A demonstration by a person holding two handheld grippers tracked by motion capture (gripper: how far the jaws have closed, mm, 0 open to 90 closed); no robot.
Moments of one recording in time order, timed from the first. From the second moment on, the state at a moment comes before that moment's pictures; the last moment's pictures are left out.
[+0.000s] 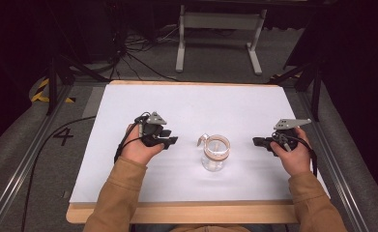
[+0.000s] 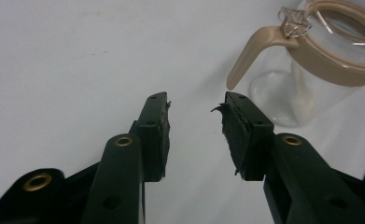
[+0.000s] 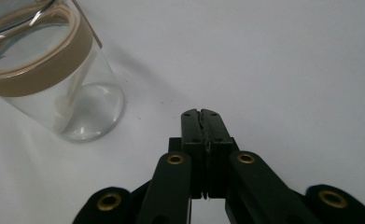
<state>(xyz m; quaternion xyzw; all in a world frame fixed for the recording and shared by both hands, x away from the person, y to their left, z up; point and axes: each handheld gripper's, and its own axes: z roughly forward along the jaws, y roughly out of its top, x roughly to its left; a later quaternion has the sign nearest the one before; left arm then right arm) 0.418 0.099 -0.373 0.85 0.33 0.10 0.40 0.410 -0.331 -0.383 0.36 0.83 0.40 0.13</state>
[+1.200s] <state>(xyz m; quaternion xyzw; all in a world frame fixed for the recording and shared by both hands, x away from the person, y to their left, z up) 0.437 0.027 -0.411 0.88 0.27 0.05 0.38 0.380 -0.349 -0.387 0.36 0.83 0.40 0.14</state>
